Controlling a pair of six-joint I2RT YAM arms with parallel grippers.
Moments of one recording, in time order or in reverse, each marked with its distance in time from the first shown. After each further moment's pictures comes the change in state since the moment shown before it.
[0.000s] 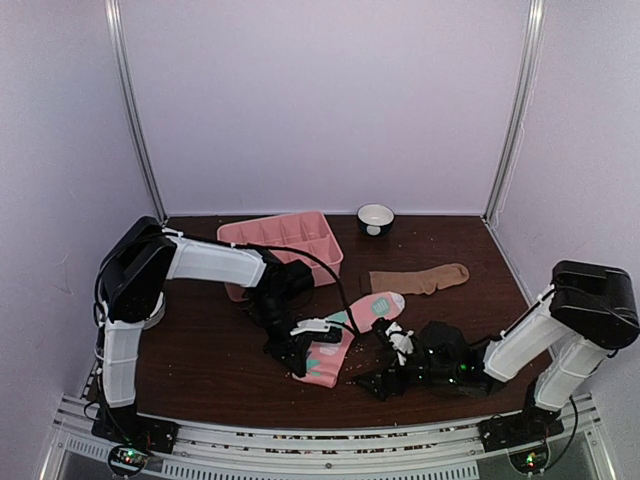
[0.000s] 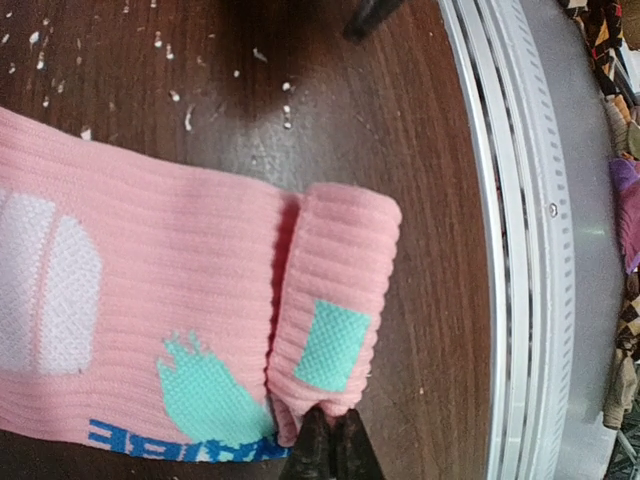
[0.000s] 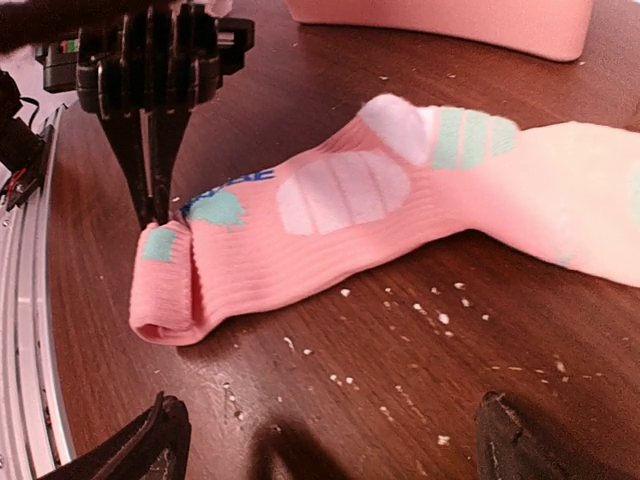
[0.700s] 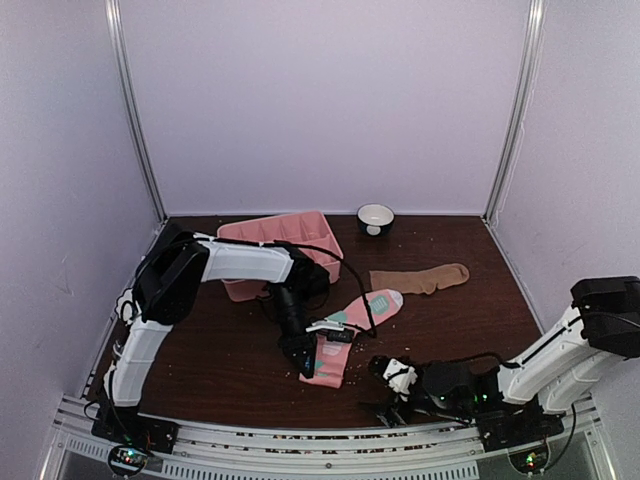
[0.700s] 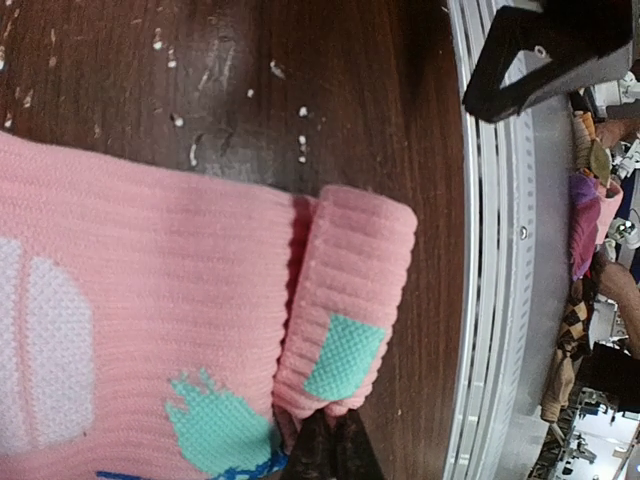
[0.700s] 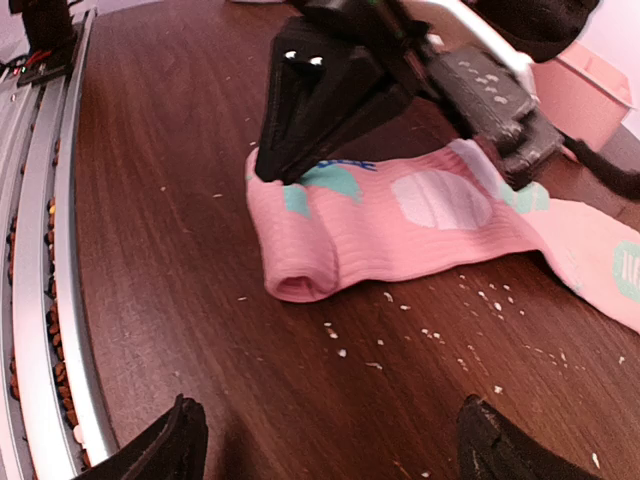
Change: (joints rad) left arm -0.021 0.211 0.297 -0.284 0.023 -0.003; right arm 0.310 -0.148 -0.091 -0.032 0.393 -0.194
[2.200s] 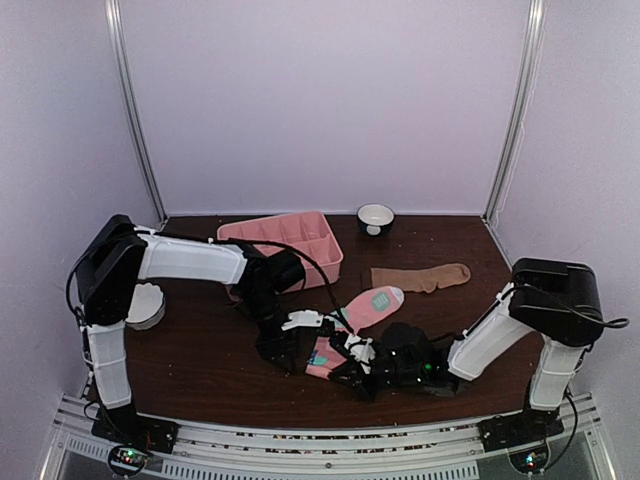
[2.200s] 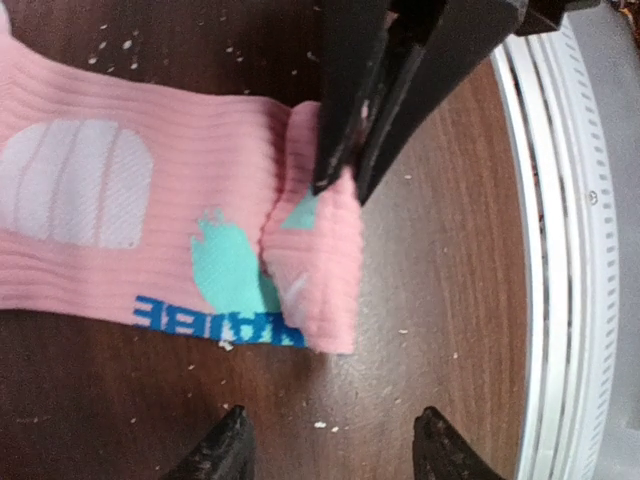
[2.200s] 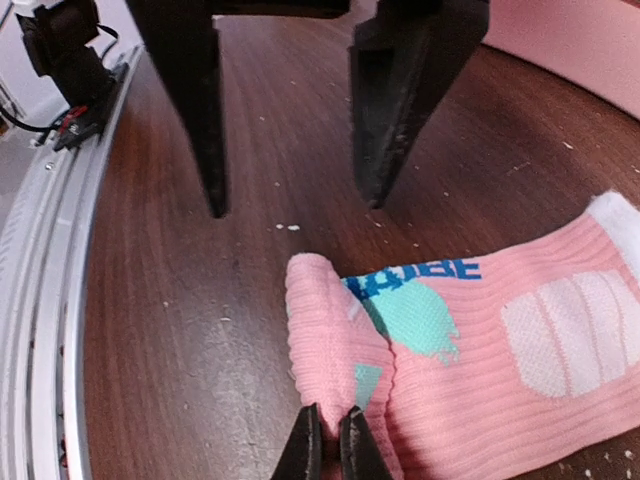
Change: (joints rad) left arm 0.026 -0.341 -0.383 0.367 -0.136 -0.014; right arm -0.227 0.359 0.320 0.011 -0.476 0.015
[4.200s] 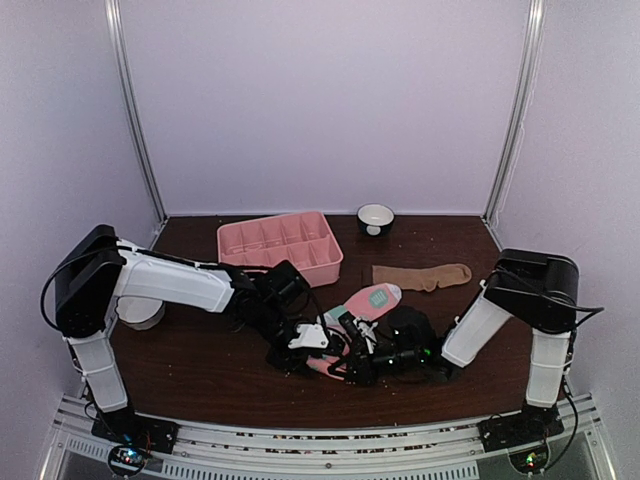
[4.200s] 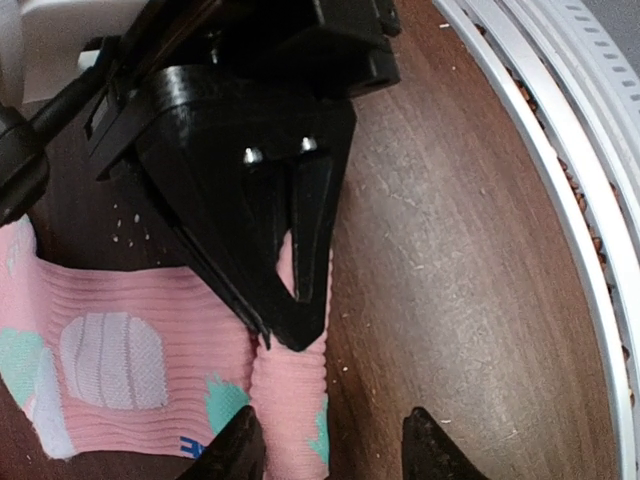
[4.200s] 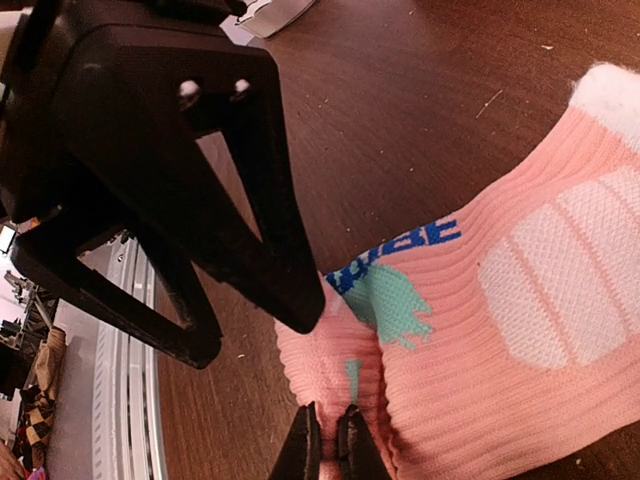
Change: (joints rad) left arm -0.110 -0.156 -0.248 0.467 -0.099 0.102; right arm -0.174 0.124 0.034 0.110 -0.349 0.393
